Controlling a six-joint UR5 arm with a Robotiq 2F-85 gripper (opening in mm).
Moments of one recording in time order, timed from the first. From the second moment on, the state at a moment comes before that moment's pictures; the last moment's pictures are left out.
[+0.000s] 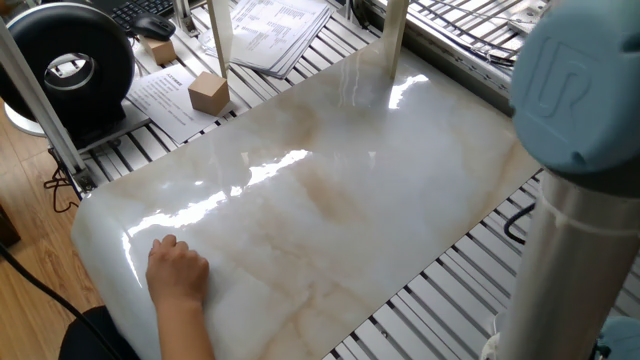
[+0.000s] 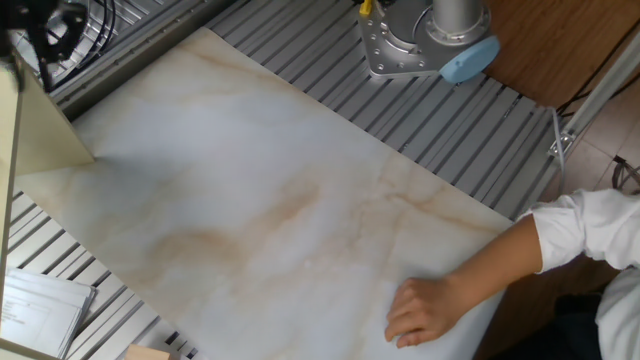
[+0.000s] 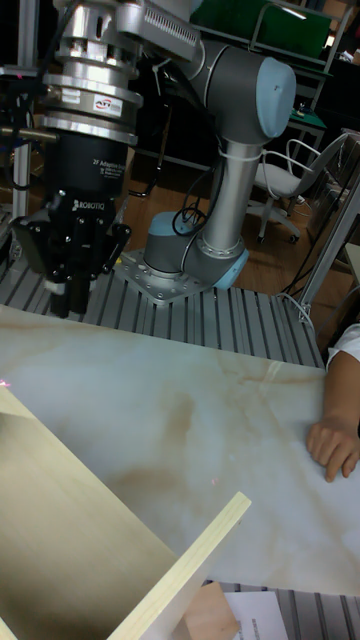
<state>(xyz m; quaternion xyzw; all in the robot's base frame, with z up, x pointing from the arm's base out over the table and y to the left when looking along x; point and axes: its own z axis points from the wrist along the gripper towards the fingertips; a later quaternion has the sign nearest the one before) 0.665 -0.129 0.331 -0.38 0.92 -0.02 0.13</state>
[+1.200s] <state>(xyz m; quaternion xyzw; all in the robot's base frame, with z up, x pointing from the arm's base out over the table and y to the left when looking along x) 0.588 -0.047 0.299 -0.26 0.96 0.04 0.07</state>
